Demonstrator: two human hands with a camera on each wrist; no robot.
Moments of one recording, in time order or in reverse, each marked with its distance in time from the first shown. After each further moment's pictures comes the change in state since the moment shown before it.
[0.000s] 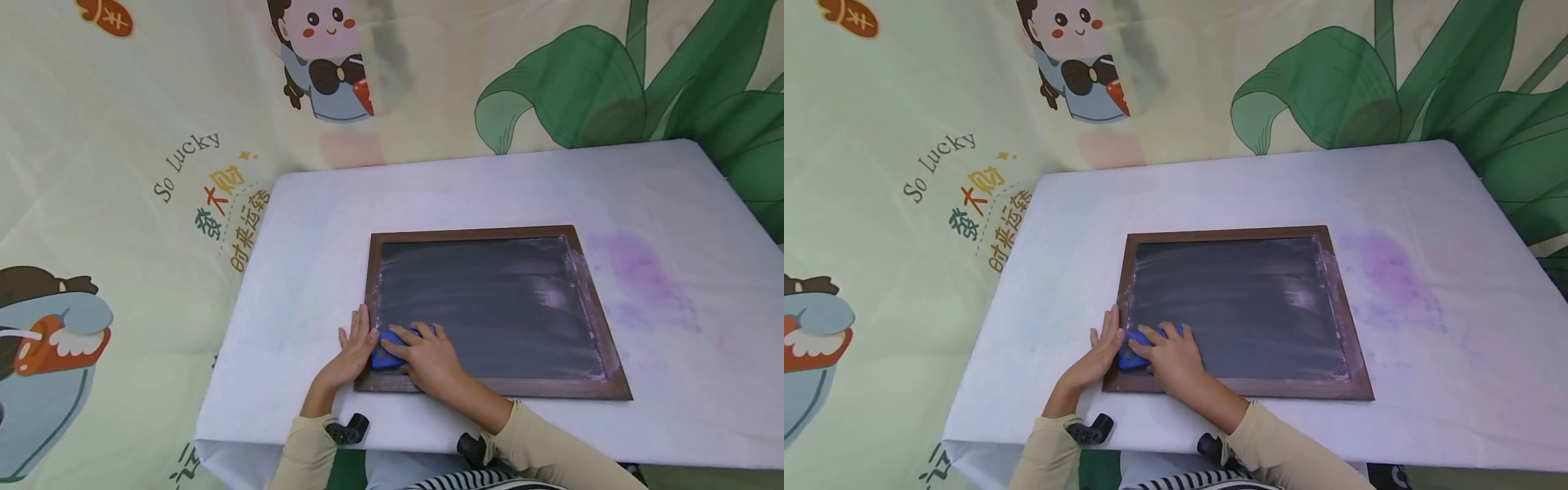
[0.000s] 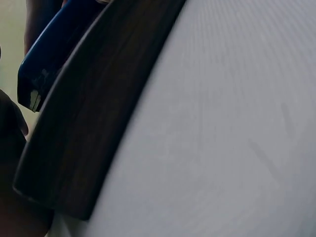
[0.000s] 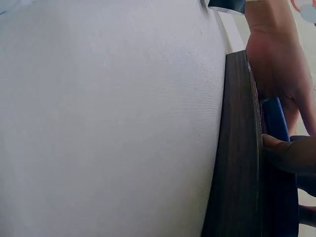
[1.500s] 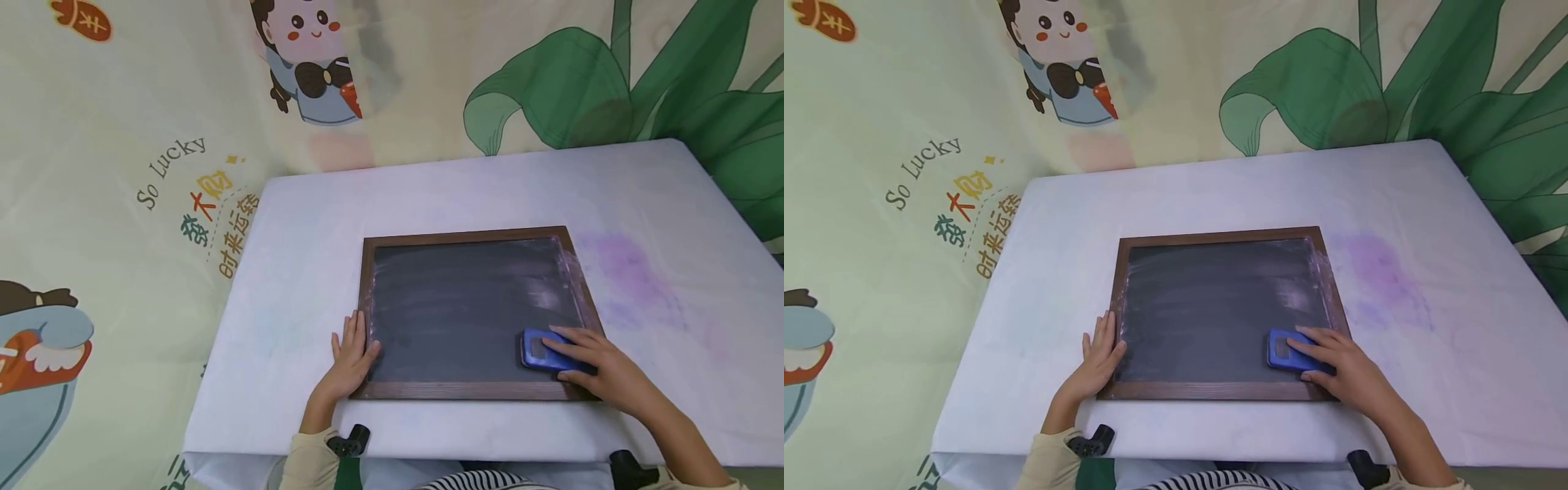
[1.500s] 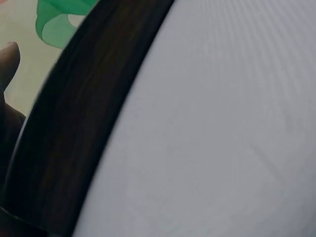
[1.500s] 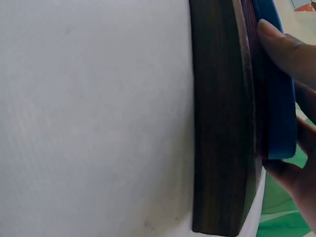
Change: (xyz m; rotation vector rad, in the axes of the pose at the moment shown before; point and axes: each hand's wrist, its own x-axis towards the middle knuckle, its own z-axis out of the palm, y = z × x) left_hand 0.008 0.005 0.015 0.122 0.128 0.010; right_hand -0.158 0.187 -0.046 0.255 0.153 0.094
